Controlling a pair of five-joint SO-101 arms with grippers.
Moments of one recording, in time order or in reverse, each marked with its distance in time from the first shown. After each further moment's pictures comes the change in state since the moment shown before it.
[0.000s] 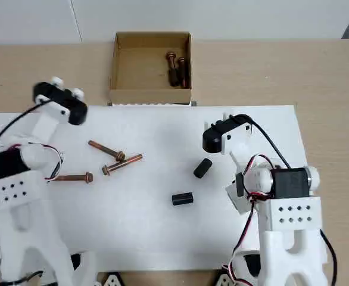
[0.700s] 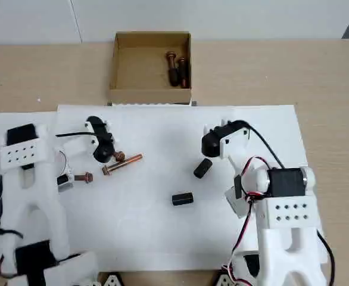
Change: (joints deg) left arm 2.2 21.9 -0.6 2.9 -31.2; right arm 0.0 0.0 5.2 -1.9 -0.1
